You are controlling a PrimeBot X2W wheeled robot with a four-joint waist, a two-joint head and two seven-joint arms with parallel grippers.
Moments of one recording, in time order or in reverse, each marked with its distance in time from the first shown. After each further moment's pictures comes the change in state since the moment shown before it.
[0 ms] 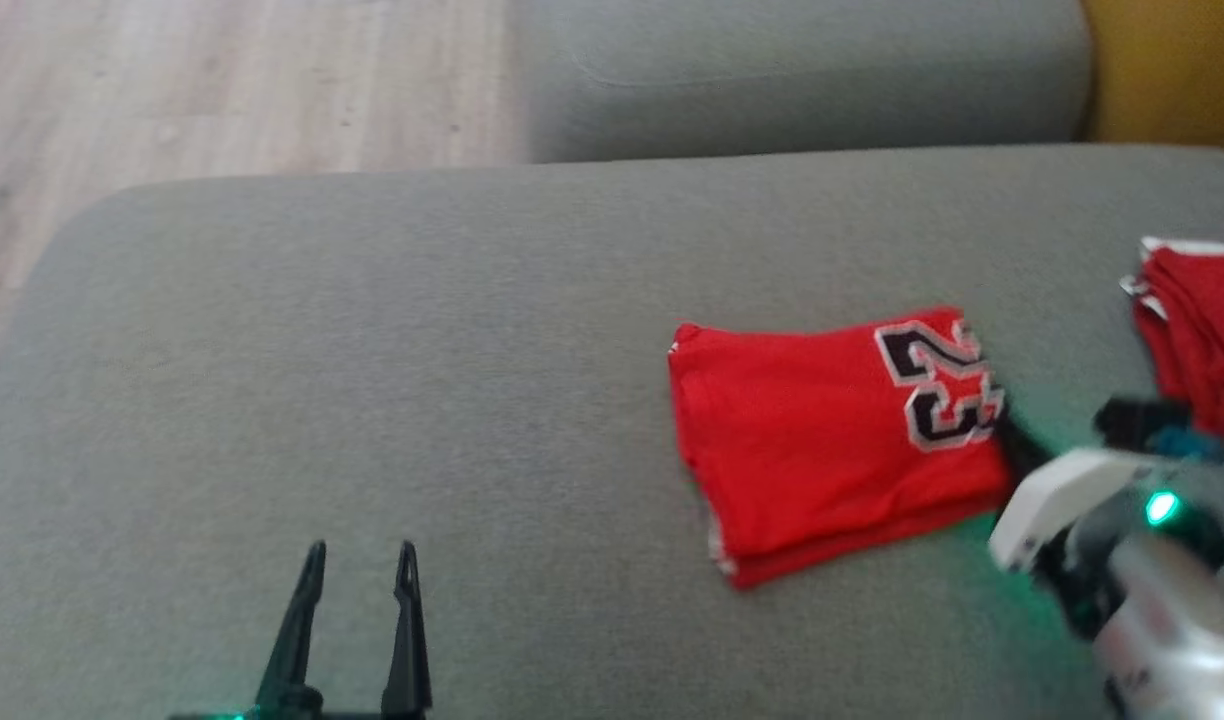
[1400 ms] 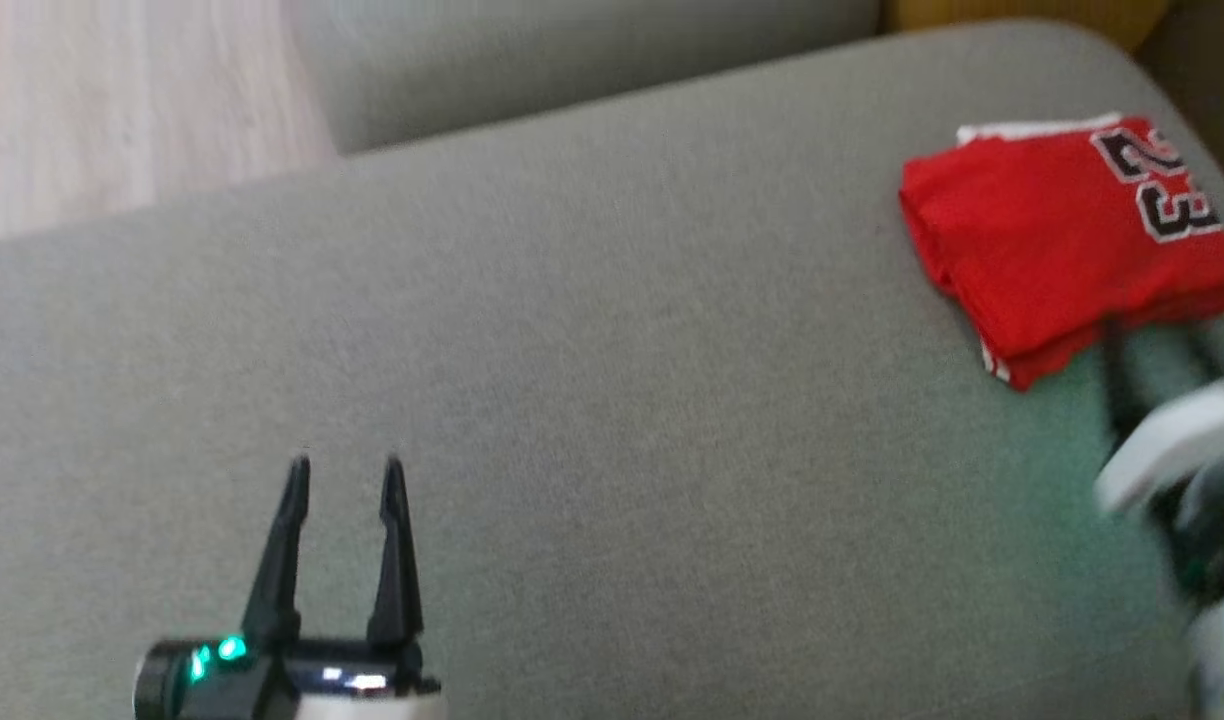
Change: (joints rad) left arm -0.116 -0.002 0.011 -0.086 -0.073 -0.046 -0.002; right arm 0.093 -0.042 -0.375 -0.499 -0.263 0.000 0.182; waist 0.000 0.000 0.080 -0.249
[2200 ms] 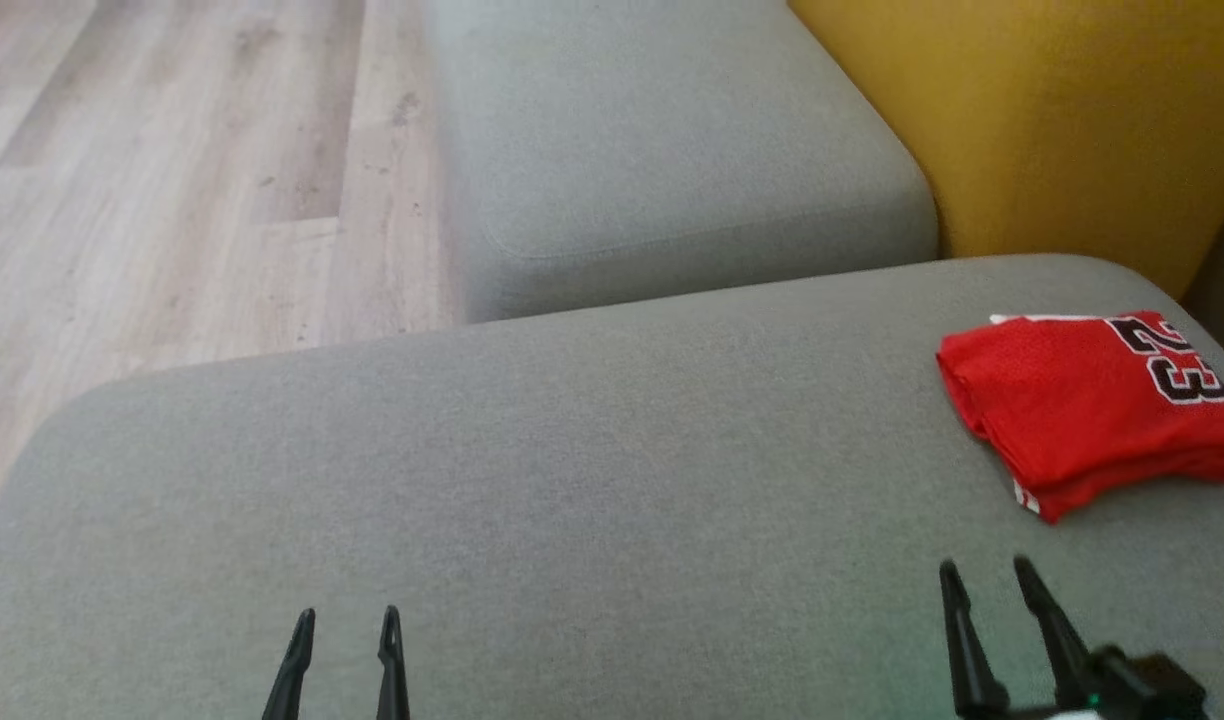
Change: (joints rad) left arm 0.165 0.001 0.032 0.169 0.033 0.001 0.000; right arm 0.544 0.228 0.150 -0.251 -0.112 0.000 -0.403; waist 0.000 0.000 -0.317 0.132
